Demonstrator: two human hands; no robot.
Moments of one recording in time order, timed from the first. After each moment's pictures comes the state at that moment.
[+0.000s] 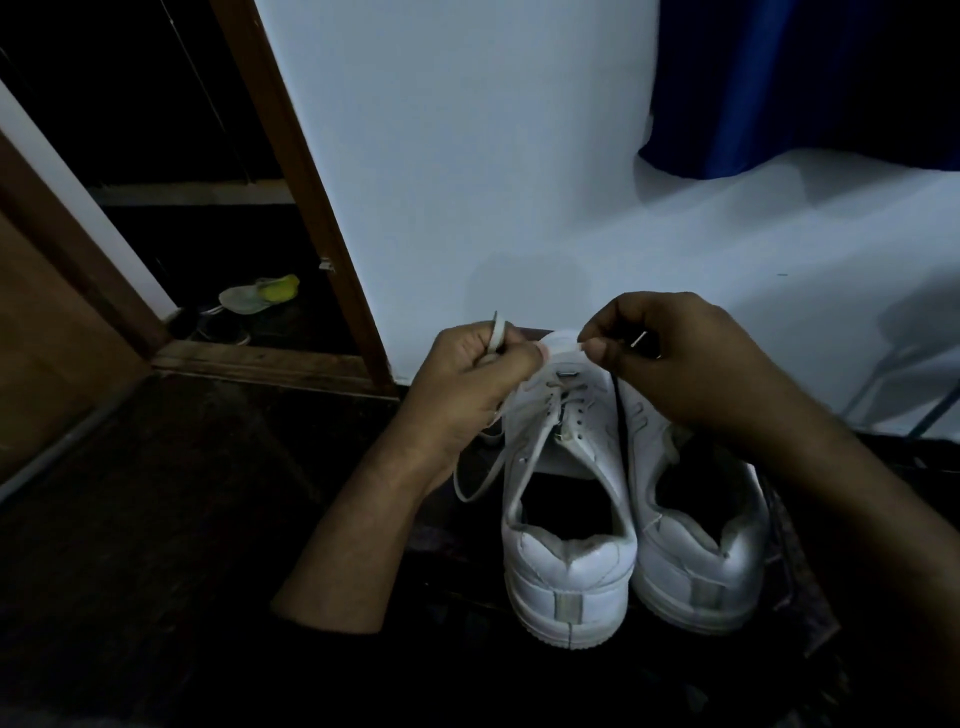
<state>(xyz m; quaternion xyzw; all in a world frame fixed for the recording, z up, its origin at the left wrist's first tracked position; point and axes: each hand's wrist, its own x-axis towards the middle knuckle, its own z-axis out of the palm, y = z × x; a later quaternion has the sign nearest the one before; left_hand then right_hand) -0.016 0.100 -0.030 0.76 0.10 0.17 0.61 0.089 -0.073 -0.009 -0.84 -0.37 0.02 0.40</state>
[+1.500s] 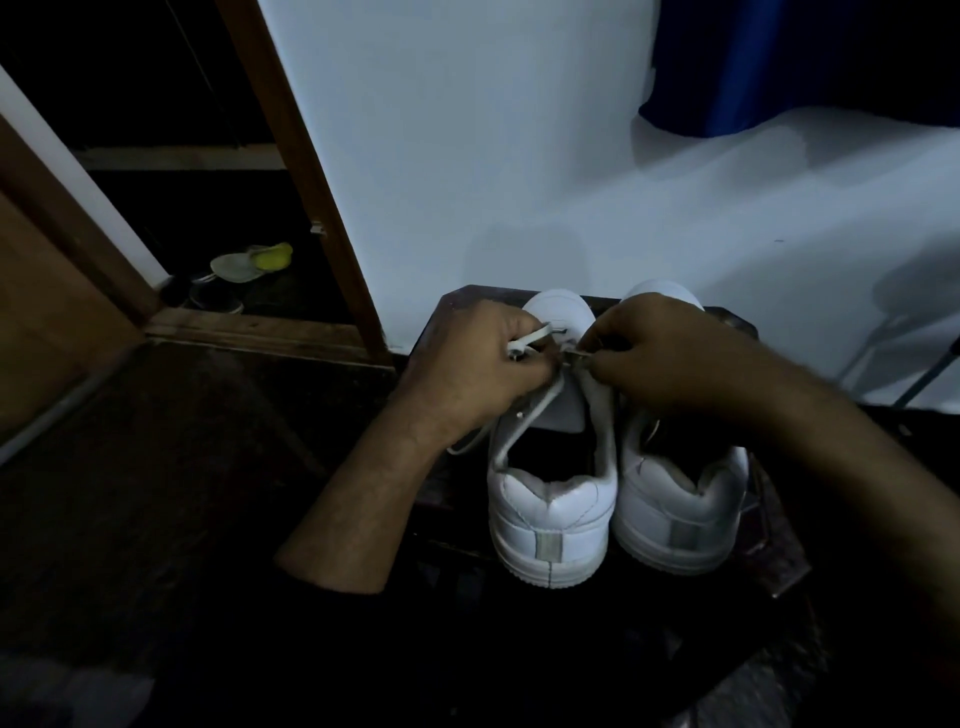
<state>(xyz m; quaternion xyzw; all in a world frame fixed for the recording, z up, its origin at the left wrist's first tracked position) -0.011 0.095 -0.046 0.93 0.09 0.14 0.34 0.063 -0.075 -0.002 -0.90 -0.36 0.10 0.23</state>
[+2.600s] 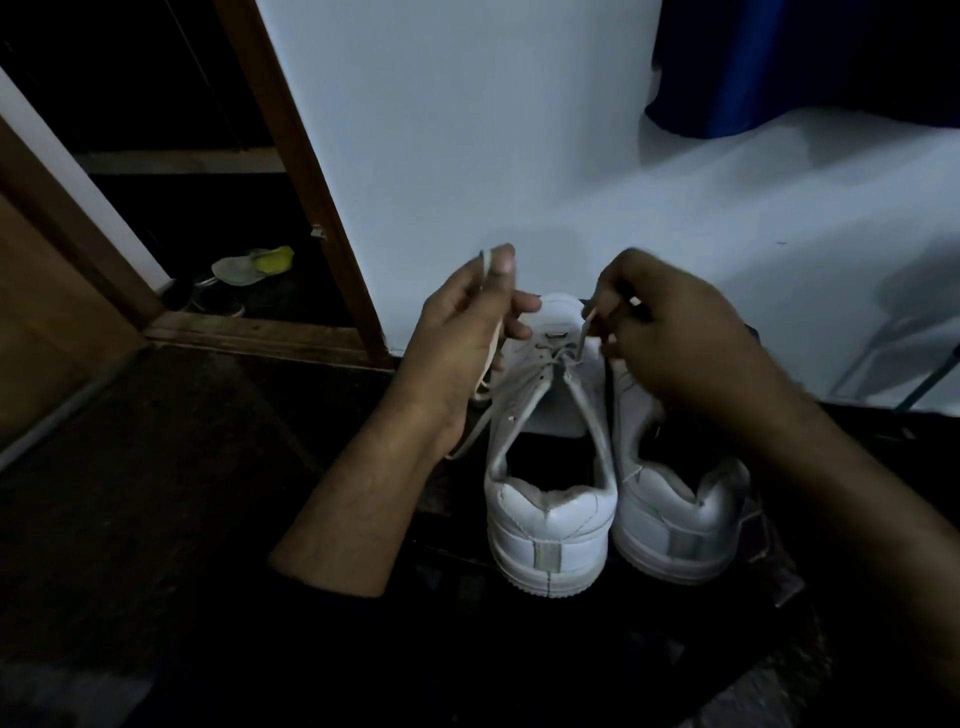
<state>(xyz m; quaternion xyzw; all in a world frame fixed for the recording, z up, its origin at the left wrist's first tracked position) -0.008 0.083 -0.033 0.68 0.16 0.22 0.68 0.075 -0.073 -0.018 -0.85 -0.31 -0.01 0.42</state>
